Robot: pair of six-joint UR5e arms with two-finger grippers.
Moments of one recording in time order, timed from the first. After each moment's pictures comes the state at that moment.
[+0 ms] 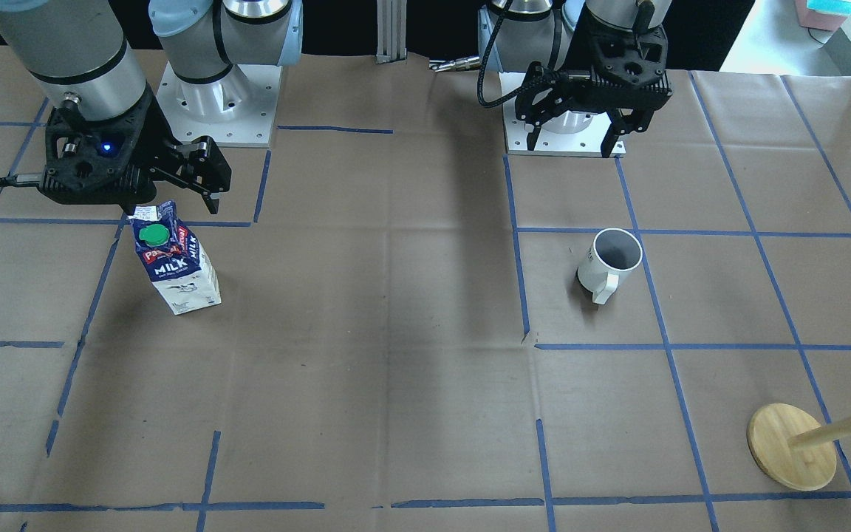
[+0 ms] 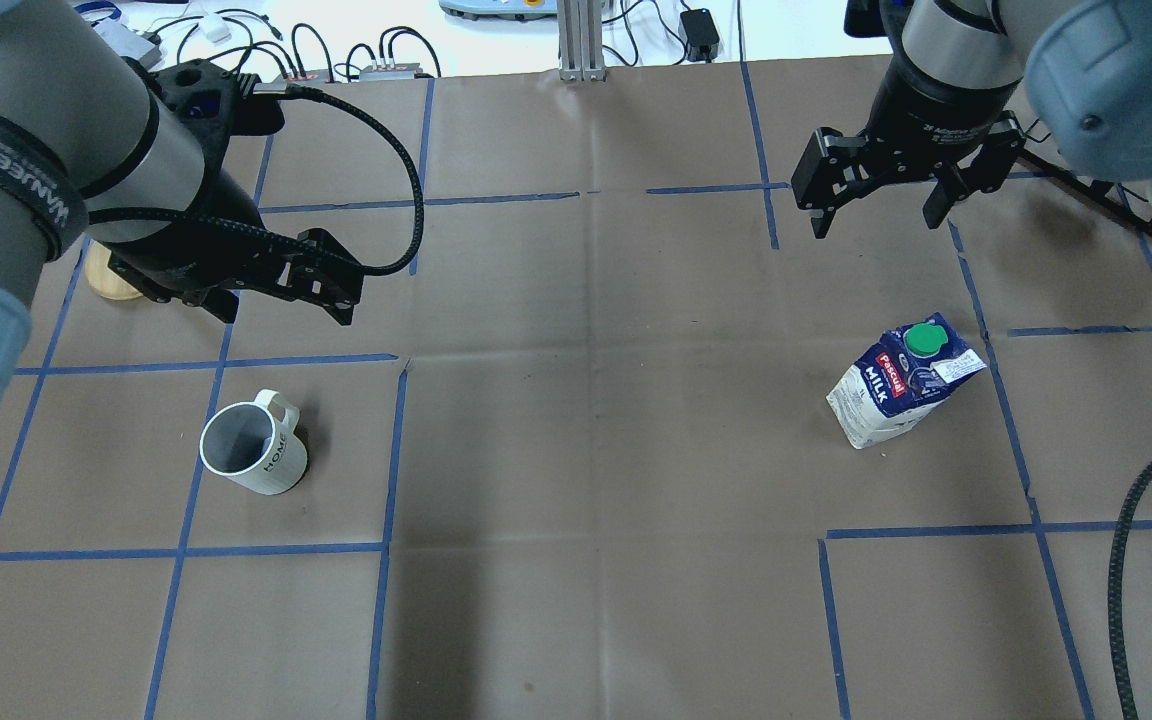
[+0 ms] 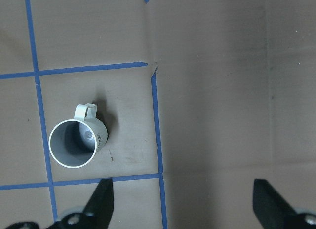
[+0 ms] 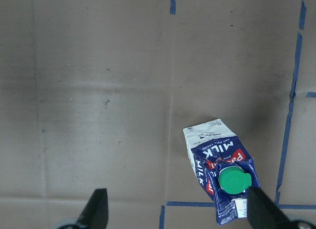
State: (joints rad) left arm -1.60 -1.39 -1.75 -1.49 1.55 0.04; right arm 1.58 -1.53 1.56 -1.59 -1.58 -0.04
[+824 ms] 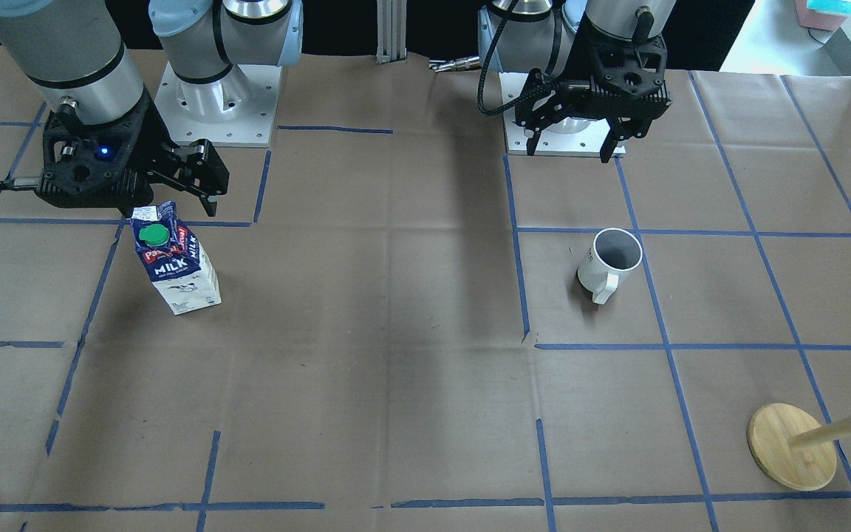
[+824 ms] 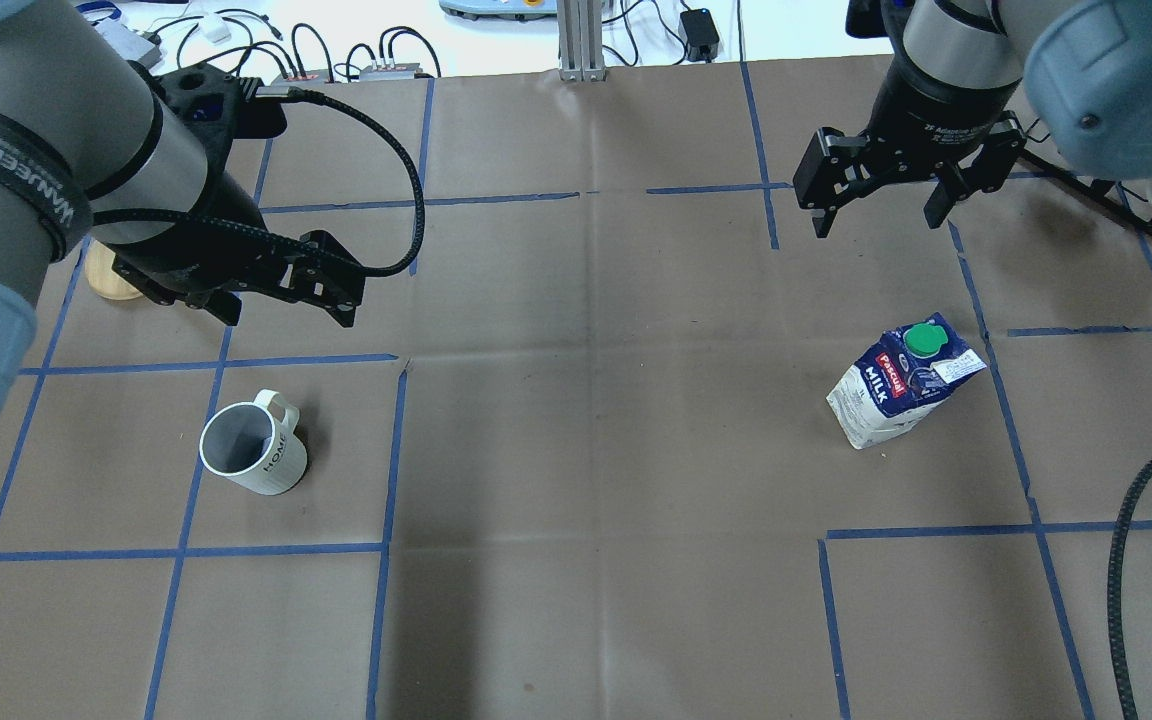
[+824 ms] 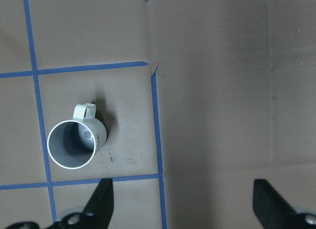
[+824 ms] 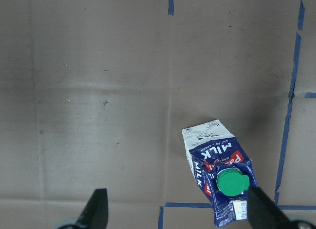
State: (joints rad) left arm -1.60 -1.39 -1.75 -1.49 1.54 0.04; right arm 1.57 -1.52 1.56 -1.60 -1.58 -0.05
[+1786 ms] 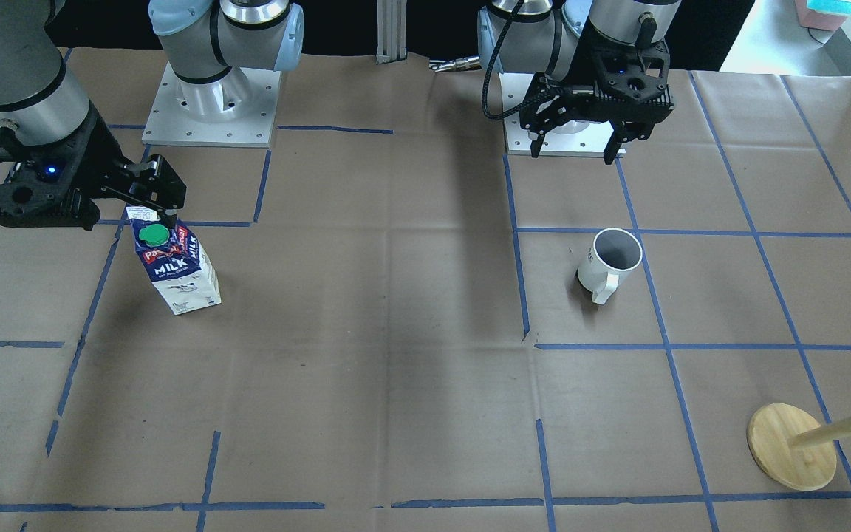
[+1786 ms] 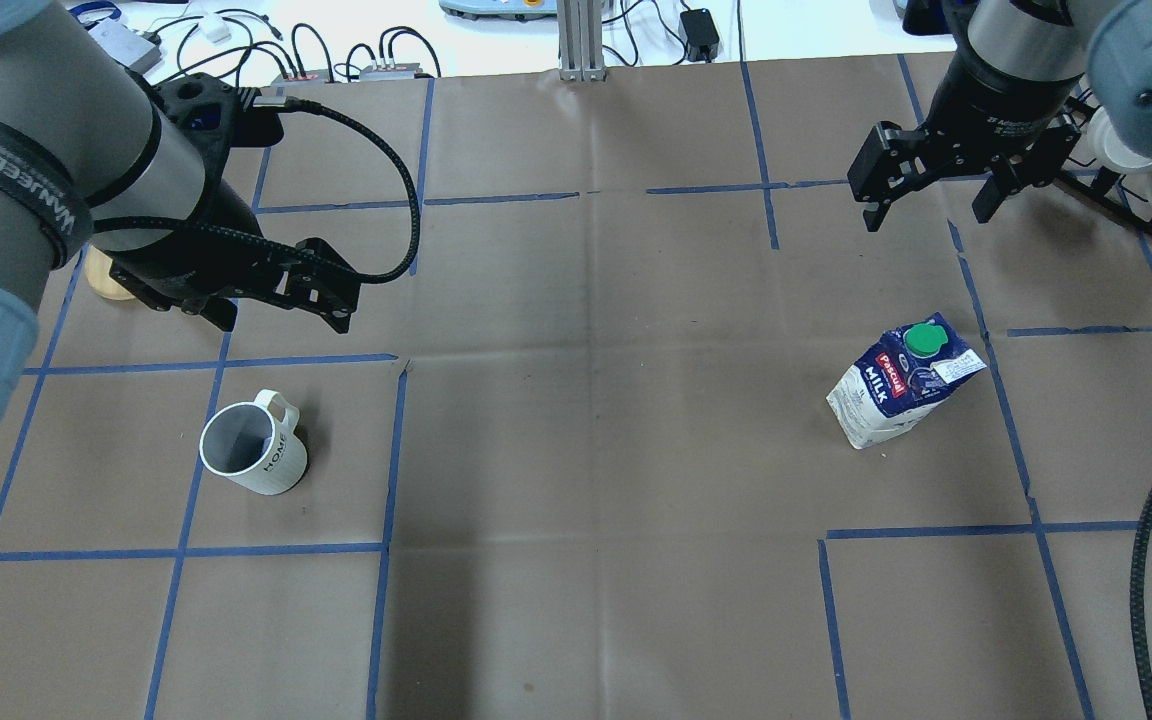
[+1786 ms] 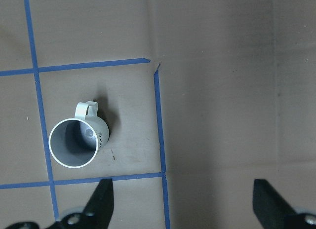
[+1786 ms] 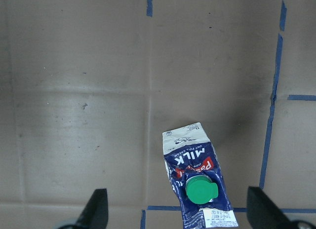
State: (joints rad) left arm -1.58 -1.38 -1.77 -1.50 1.55 0.05; right arm 1.48 -1.51 1.58 -1.61 -1.58 -0.13
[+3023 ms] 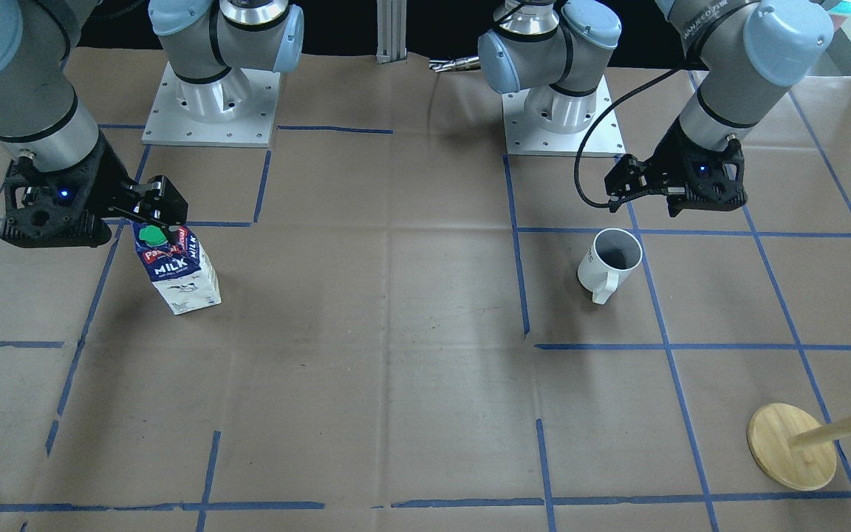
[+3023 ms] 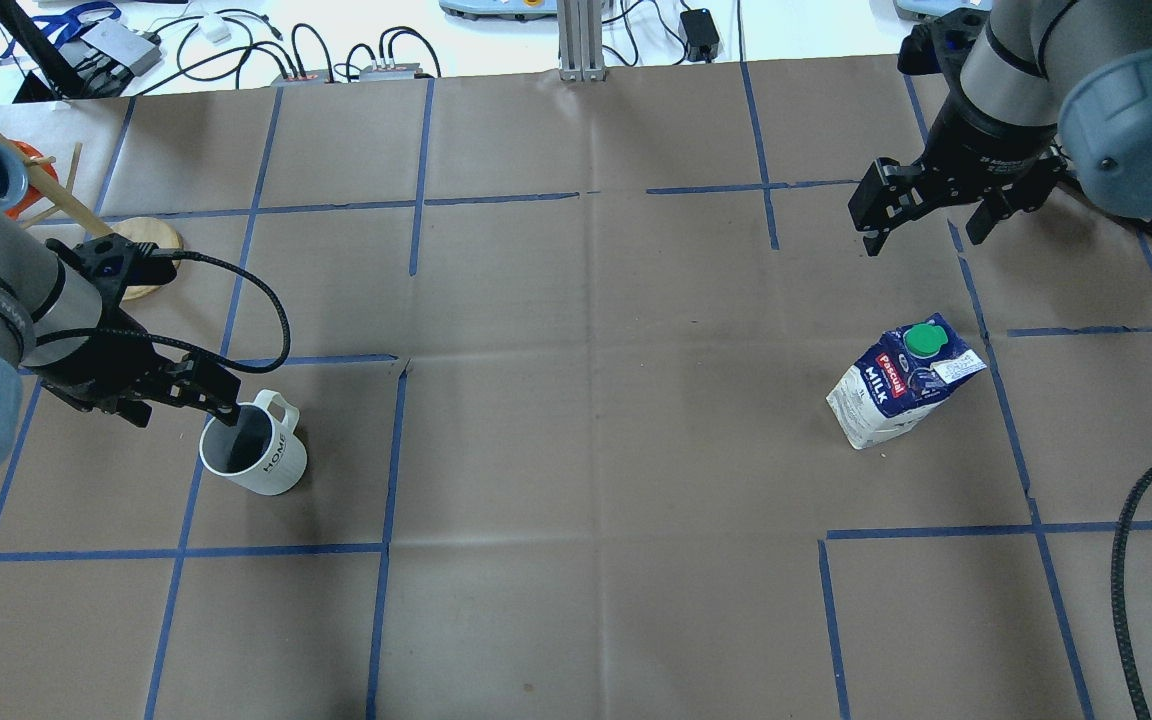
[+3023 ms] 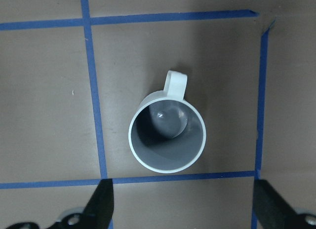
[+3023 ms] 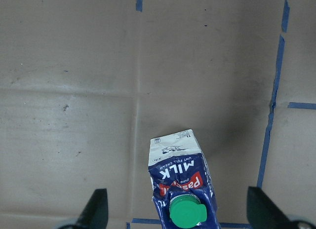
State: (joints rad) left arm -1.20 -1.44 -2.09 -1.27 1.55 0.41; right arm 1.47 -1.51 1.66 -1.71 -1.58 -0.18
